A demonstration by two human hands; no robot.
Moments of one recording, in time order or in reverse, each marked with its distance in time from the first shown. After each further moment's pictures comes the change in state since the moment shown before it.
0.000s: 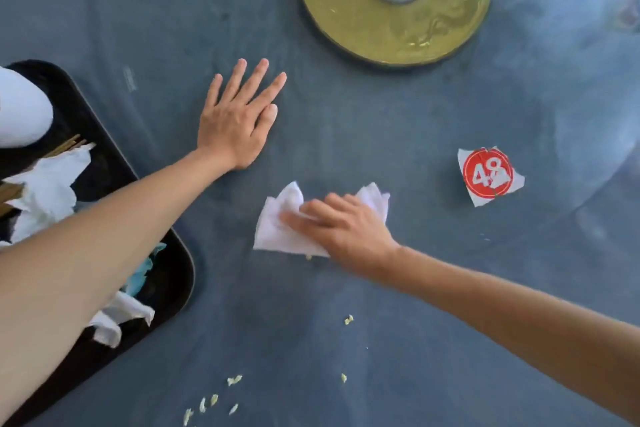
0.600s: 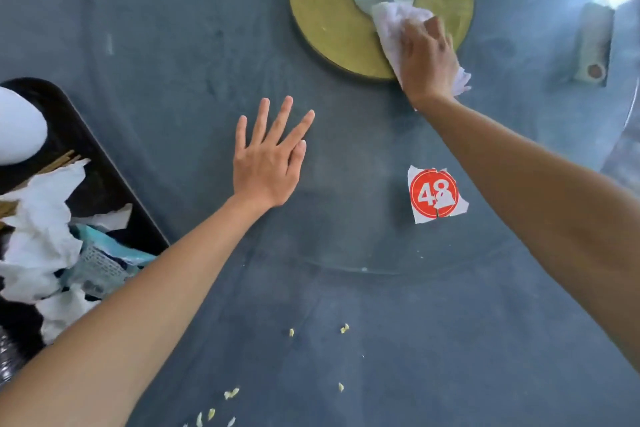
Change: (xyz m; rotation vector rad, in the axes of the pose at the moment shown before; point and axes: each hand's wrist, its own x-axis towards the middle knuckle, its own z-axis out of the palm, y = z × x) left_hand -0.024 0.066 0.012 -0.061 0.029 -0.048; right_hand 0.100 0.208 -0.099 -0.132 0.365 0.924
